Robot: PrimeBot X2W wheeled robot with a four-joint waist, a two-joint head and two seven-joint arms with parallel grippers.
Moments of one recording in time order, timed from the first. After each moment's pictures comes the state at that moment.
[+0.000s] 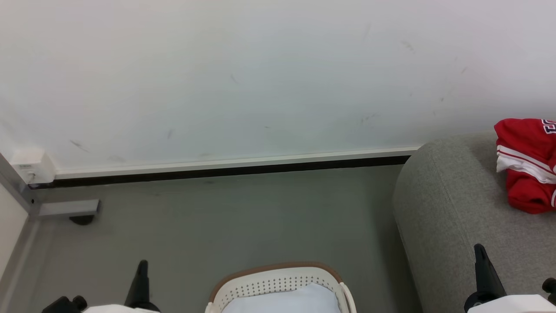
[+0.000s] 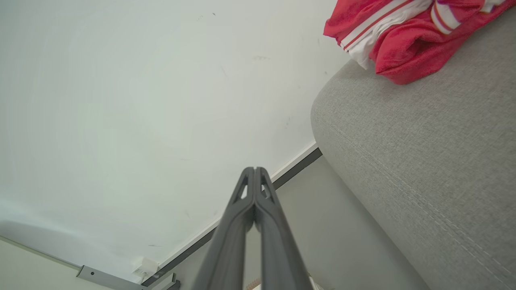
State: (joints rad) left arm 0.00 0.07 0.00 0.18 -0.97 0.03 -0.07; right arm -0.08 -0.04 -0.03 0.31 0.88 0.13 -0.06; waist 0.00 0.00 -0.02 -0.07
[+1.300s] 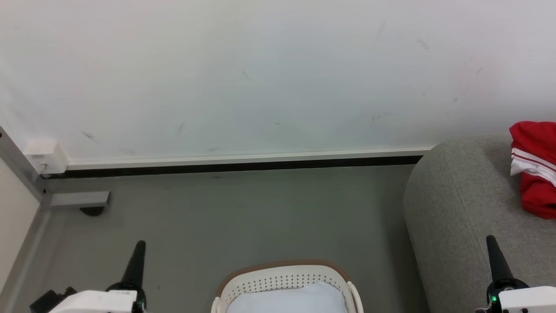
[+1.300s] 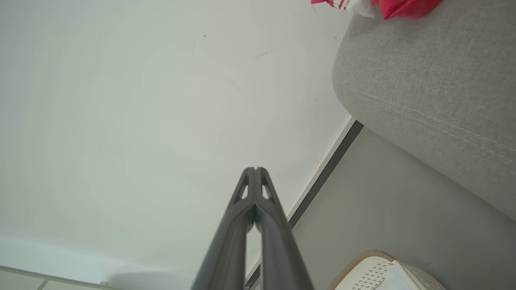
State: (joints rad) left arm -0.06 0.06 0.07 0.16 -1.34 -0.01 0.04; right arm -0.11 -0.06 -0.07 0.28 1.31 0.13 0.03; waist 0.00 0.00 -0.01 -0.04
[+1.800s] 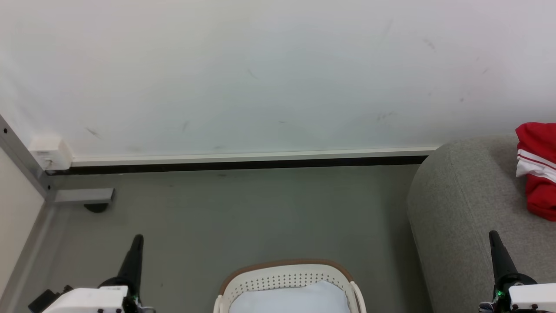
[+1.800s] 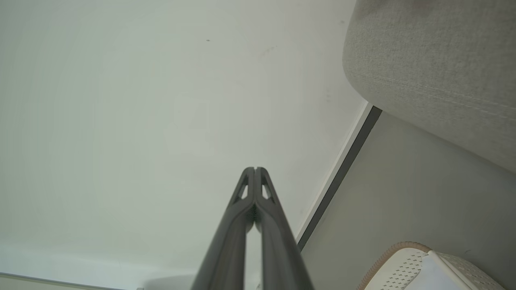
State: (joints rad) left arm -0.08 0.05 0.09 0.16 -1.46 -0.03 0.07; right arm -0.12 -0.06 -0.07 0.27 1.45 0.13 0.06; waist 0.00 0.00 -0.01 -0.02
